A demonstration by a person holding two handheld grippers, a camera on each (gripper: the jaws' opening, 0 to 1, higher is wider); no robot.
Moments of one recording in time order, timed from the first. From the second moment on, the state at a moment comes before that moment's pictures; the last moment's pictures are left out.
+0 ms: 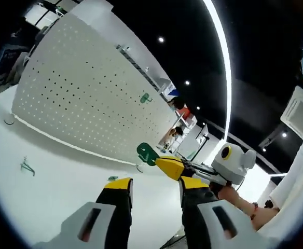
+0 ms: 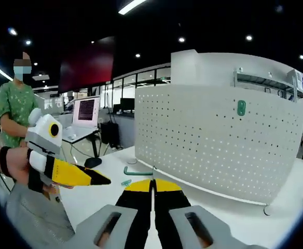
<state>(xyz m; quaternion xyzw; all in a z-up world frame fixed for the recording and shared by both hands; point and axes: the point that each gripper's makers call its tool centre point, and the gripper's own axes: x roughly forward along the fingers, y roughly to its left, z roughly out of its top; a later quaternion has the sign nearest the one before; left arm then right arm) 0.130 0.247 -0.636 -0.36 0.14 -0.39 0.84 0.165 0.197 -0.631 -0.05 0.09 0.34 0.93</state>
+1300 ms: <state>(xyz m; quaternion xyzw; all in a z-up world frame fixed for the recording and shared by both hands) 0.132 0.251 -0.624 -0.50 0.13 -0.38 0.77 0.128 0.227 -0.609 -0.07 0.00 0.40 0.91</state>
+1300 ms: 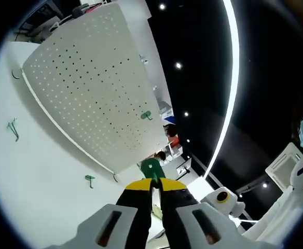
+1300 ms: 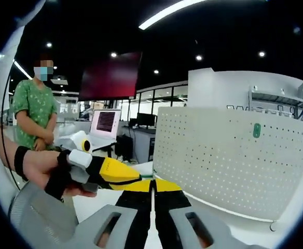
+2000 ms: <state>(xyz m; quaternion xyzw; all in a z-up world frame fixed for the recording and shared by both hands) 0.127 0.247 -0.620 -0.54 0.14 -0.39 0.73 0.117 0.226 -0.605 -0.15 -0.05 0.42 0.89</state>
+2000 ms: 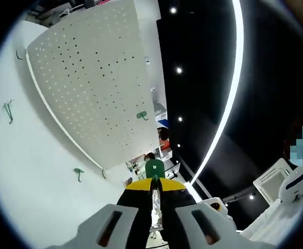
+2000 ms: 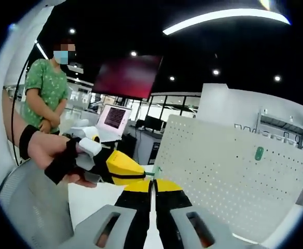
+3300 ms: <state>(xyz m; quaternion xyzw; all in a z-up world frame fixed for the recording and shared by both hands) 0.129 0.241 -0.623 -0.50 0.14 -0.39 0.76 0.126 0.218 -0.608 -0.10 -0.02 0.39 0.92</state>
